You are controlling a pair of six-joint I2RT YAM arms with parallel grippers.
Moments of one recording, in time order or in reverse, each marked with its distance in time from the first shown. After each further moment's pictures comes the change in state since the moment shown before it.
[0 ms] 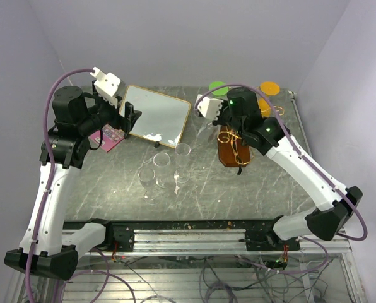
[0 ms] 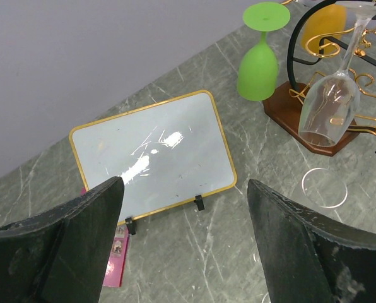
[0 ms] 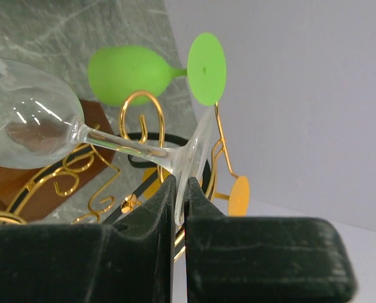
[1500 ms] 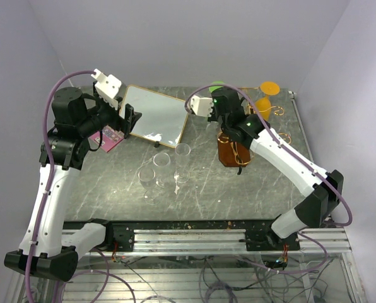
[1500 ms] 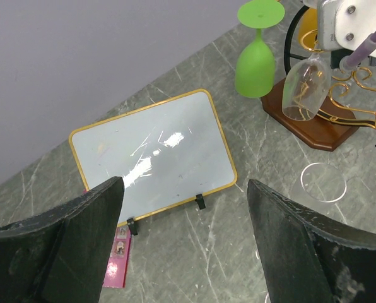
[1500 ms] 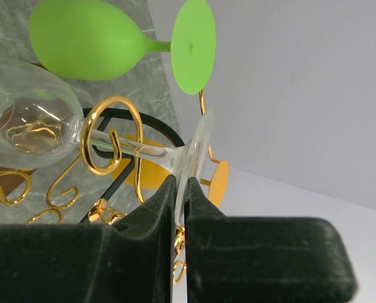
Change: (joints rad) left arm 0.000 -0.008 -0.006 -0.007 0.016 0.027; right arm 0.006 0.130 -0.018 0.109 0.249 -0.114
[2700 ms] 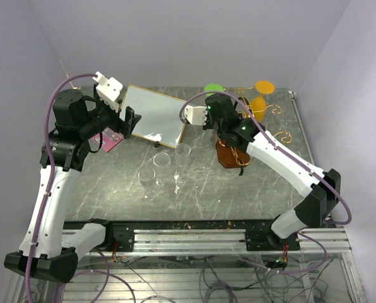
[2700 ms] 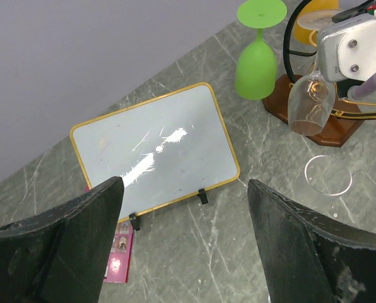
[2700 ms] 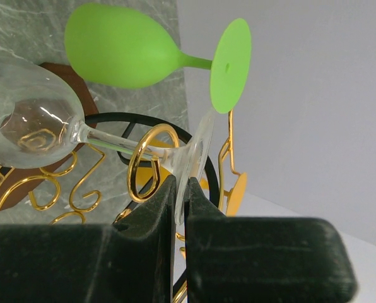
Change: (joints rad) left arm 0.000 -0.014 -0.024 -0.004 -0.005 0.021; right arm 0.049 0.005 -0.033 -0.027 -0.060 -0.011
